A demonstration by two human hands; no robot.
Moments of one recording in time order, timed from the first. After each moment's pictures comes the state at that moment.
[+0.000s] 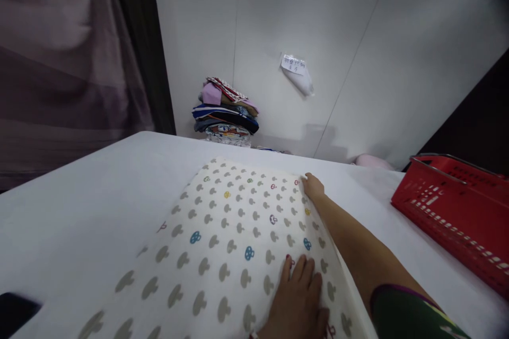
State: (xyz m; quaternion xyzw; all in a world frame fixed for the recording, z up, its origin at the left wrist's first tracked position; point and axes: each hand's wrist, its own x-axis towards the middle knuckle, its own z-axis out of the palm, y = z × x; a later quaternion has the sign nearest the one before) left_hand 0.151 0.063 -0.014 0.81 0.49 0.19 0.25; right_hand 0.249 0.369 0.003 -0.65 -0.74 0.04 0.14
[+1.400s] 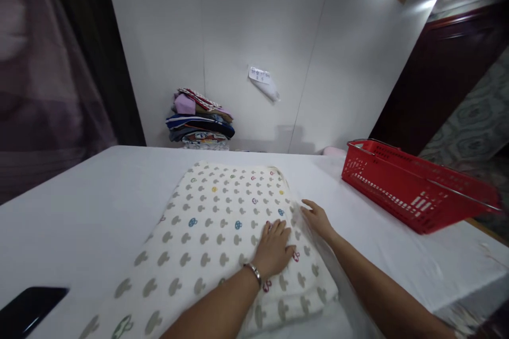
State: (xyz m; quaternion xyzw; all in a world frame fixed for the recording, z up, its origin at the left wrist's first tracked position) left_hand 0.149 0.055 -0.005 0.83 0.51 0.19 0.14; right_hand 0.347 0.157 -0.007 -0.57 -0.66 0.24 0.42
